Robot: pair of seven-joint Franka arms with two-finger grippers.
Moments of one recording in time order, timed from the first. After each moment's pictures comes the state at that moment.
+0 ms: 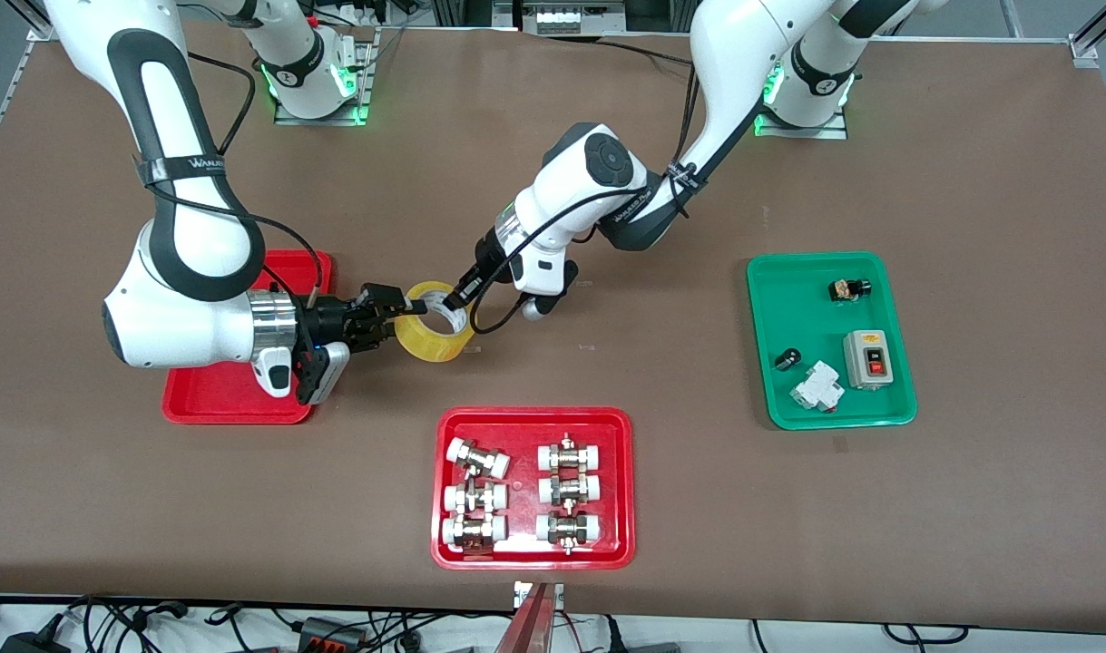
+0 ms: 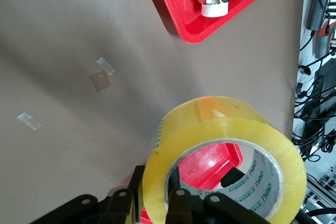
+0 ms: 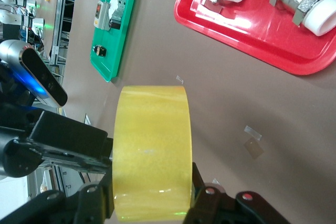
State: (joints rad) left arm -0.55 0.74 -0.38 -1.47 -0.25 2.80 -1.55; right arm 0.25 0.52 -0.05 -1.59 0.93 1.79 -0.65
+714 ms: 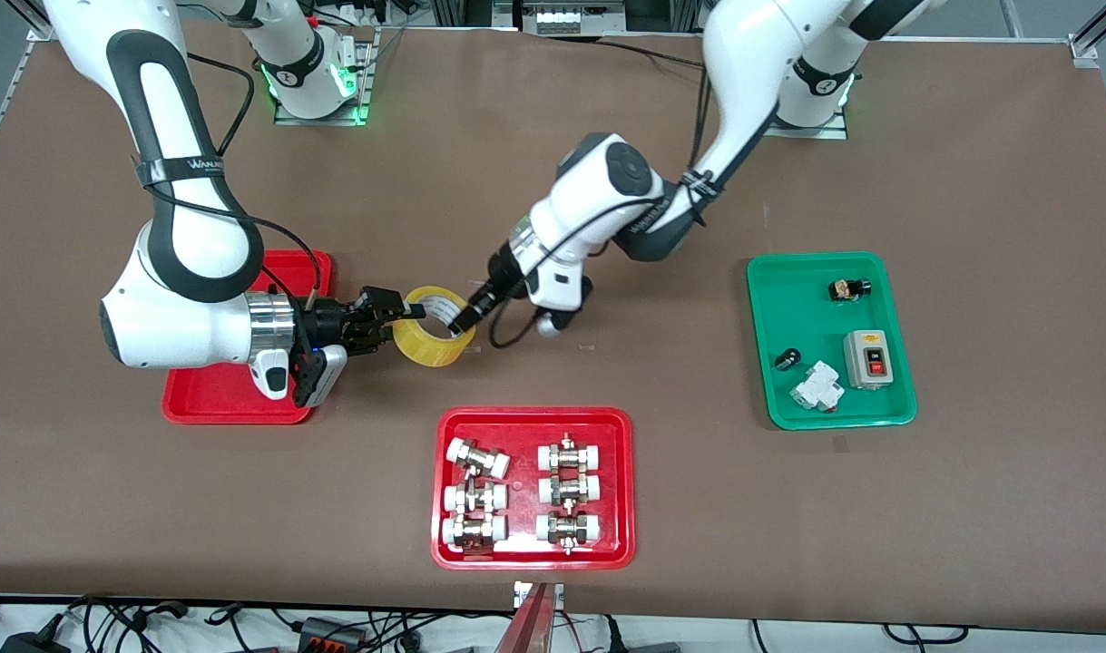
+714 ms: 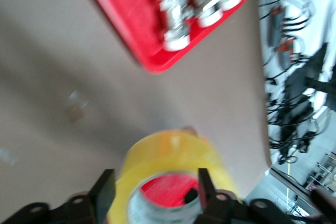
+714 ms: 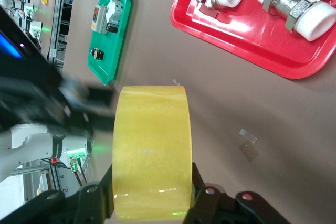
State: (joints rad) left arm -0.47 0.72 -0.38 -1.44 -0.25 2.80 -1.42; right arm 0.25 0.52 -0.06 -1.59 0.93 1.80 -0.66
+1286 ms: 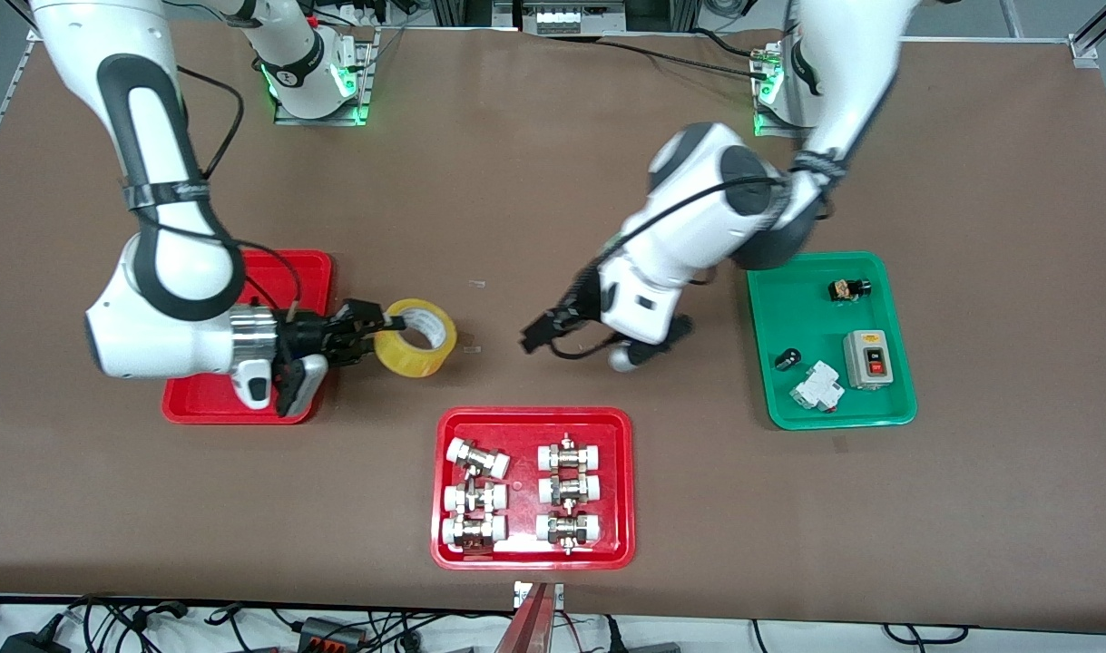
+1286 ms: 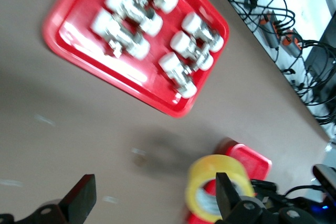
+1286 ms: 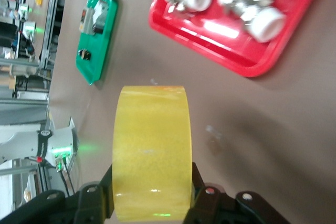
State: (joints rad) left arm -0.26 0.53 -0.38 -1.42 -0.25 2.32 -0.98; right arm 0.18 0.56 -0.08 -1.59 0.92 1.80 -0.75
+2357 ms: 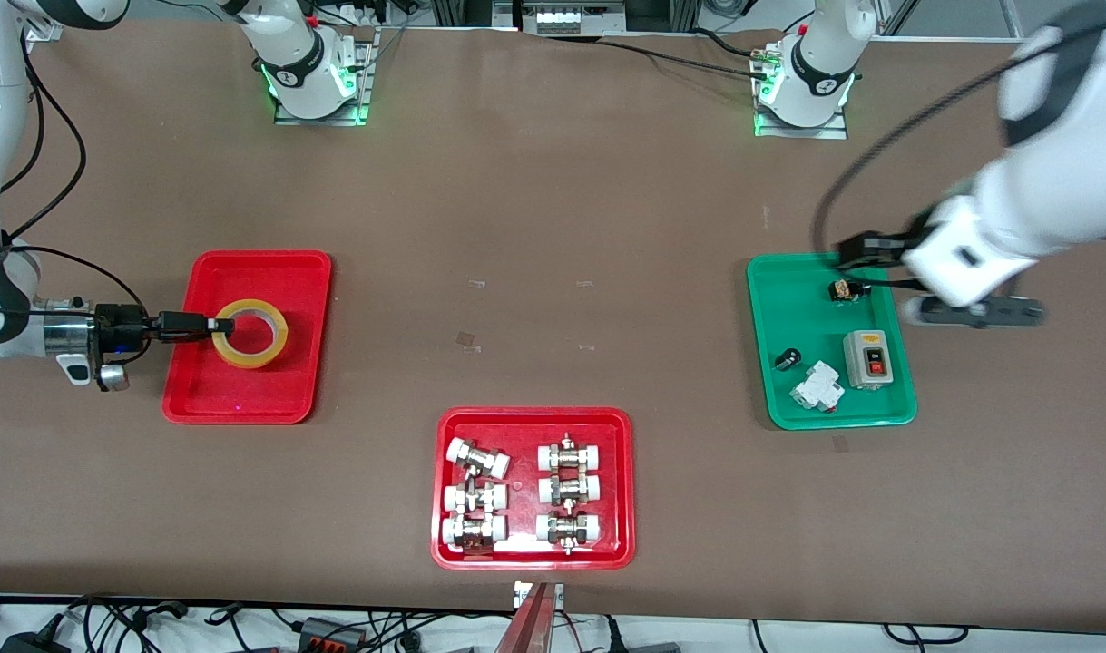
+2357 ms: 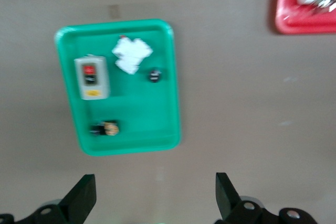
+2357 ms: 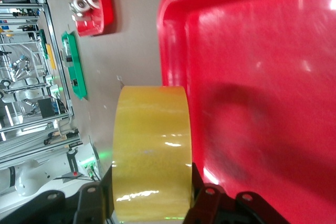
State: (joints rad) left arm 0.04 0.24 -0.16 -1.41 -0.03 1.46 -0.08; right arm -0.31 0.72 -0.09 -1.61 0.81 1.56 -0.75
